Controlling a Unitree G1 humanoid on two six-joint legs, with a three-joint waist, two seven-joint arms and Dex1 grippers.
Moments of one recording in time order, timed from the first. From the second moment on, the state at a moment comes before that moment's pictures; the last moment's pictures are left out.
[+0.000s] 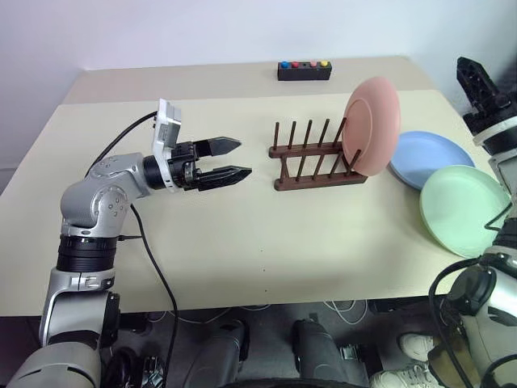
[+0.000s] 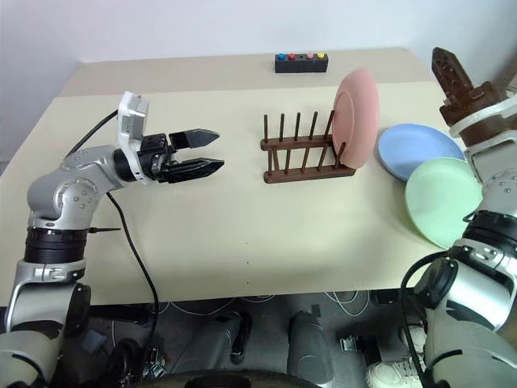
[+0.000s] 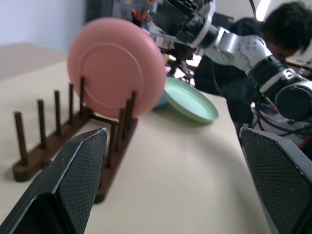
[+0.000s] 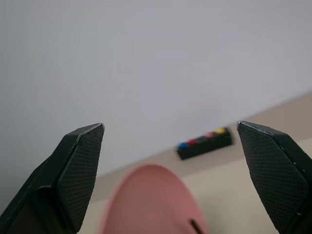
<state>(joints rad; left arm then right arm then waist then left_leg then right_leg) -0.68 0.57 0.06 0.03 -0.69 0.67 -1.17 -0.70 -0.67 -0.63 0.36 0.79 0.58 0.57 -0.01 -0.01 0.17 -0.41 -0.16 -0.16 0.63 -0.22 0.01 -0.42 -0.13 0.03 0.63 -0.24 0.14</state>
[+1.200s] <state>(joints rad) -0.68 0.59 -0.15 -0.01 -0.55 0.53 -1.37 0.10 -0.88 -0.48 -0.24 0.47 0.89 0.54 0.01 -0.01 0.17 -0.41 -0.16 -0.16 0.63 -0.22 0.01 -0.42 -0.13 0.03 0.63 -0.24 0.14</state>
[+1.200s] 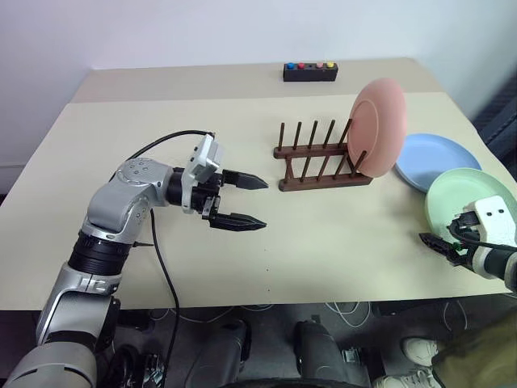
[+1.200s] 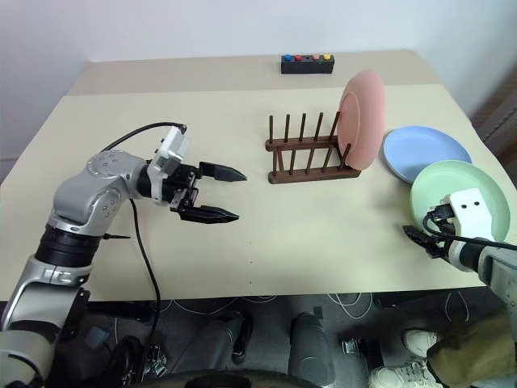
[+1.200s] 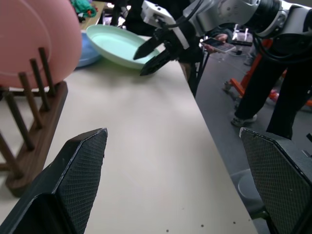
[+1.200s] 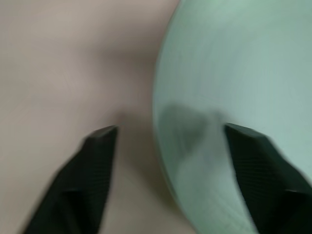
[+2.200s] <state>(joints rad) -0.71 0.53 -0.09 0.07 -0.56 0.51 -1.30 -0.38 -0.94 -0.60 -0.27 0.60 1.03 0.55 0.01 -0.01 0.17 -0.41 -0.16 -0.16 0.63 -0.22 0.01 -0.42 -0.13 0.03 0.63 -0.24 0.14</state>
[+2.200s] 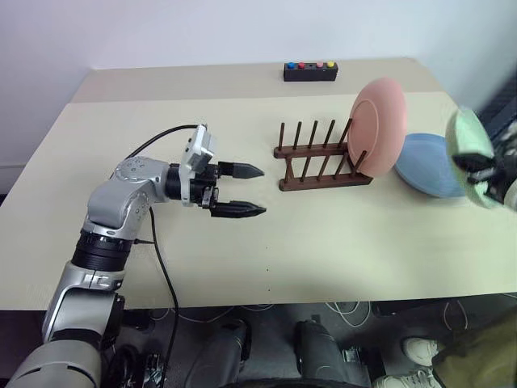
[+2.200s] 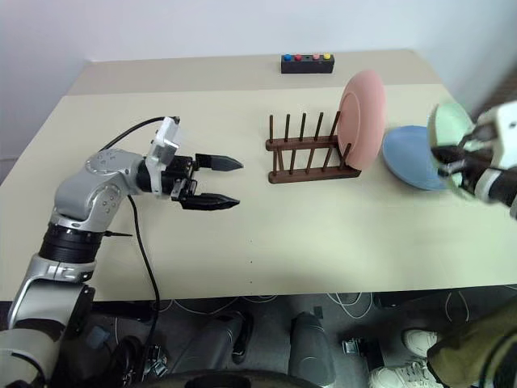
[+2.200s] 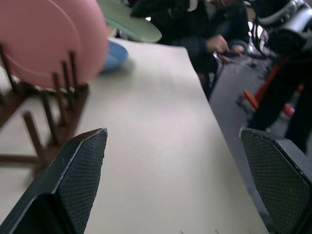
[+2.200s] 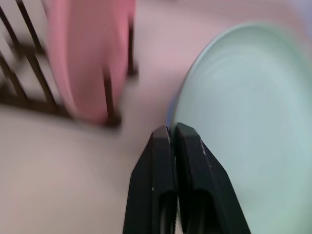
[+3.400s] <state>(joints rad) -0.64 0.58 0.05 0.00 -0.59 0.48 -1.16 -0.90 -0.61 -0.51 0.32 1.43 1.09 0.60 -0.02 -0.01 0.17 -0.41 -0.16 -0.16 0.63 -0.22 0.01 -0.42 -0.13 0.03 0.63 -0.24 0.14</state>
